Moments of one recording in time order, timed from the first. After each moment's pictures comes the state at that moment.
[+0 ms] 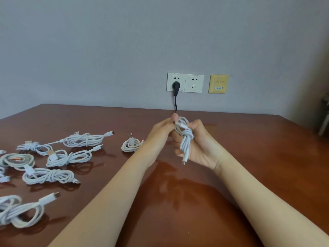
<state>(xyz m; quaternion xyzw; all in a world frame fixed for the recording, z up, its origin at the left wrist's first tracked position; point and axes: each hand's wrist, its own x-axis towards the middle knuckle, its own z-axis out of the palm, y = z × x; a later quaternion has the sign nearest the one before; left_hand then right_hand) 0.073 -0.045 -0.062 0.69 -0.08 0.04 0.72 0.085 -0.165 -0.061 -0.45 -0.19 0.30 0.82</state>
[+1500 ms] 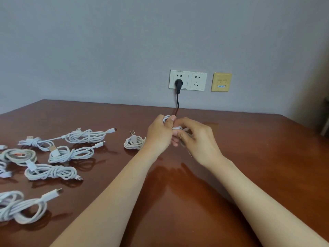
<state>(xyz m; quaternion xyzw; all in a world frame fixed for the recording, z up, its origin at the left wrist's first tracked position) 0.078 -0.043 -0.065 0.77 -0.01 0.14 0.63 0.075 -0.163 -0.072 -0.85 -0.29 -0.24 0.37</state>
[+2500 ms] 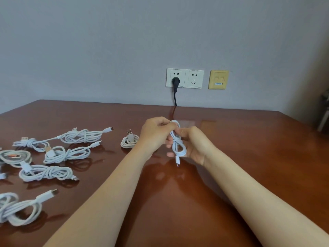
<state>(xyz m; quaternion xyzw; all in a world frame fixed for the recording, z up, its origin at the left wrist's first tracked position) 0.072 -0.038 -0.065 0.75 -0.02 0.10 0.66 0.081 -0.155 -0.068 -0.64 -0.05 0.17 0.74</state>
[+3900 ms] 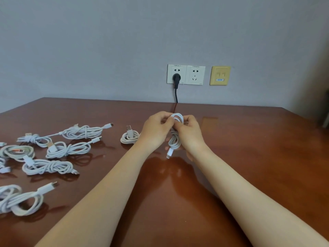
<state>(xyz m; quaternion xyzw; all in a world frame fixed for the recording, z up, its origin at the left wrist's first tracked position) 0.071 -0.043 -0.069 0.82 -0.07 0.17 0.54 0.080 -0.139 -0.075 -0.73 -0.04 -0.06 0.68</state>
